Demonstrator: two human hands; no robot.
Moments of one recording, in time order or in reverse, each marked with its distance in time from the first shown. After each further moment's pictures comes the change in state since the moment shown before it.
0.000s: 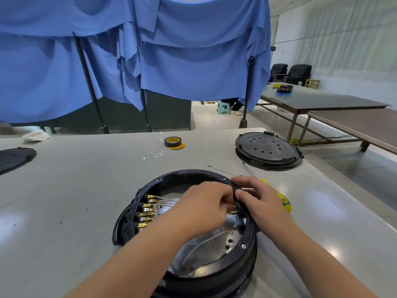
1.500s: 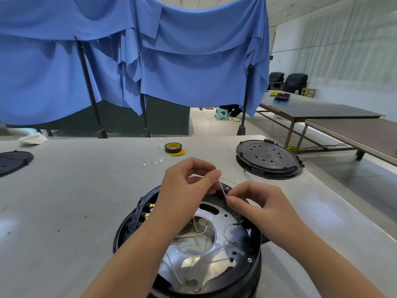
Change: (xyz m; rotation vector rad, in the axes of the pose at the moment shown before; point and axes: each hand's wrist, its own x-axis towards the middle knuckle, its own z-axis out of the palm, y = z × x) left_hand -0.011 -0.007 -0.032 -0.940 0.506 -0.118; right_hand -0.006 -0.038 -0.005 -0.142 -0.151 -0.216
